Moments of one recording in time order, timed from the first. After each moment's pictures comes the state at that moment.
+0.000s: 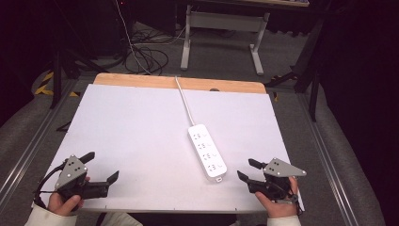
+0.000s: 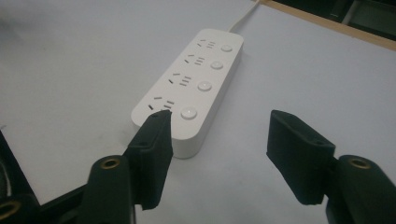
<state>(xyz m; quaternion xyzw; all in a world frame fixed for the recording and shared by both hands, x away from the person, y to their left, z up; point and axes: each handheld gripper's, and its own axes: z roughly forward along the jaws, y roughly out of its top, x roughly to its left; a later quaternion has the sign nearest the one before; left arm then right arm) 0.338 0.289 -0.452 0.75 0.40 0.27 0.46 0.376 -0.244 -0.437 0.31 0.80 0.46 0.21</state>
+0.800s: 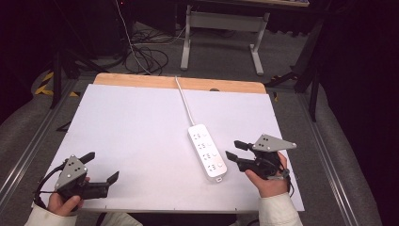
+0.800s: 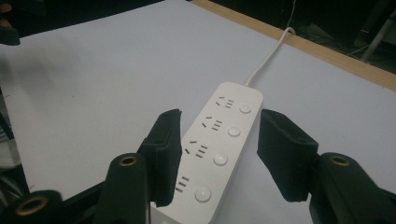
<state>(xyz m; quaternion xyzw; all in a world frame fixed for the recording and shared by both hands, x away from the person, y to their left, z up) 0.337 0.289 -0.452 0.75 0.40 0.27 0.46 0.415 -0.207 -0.390 0.28 0.81 0.48 0.18</state>
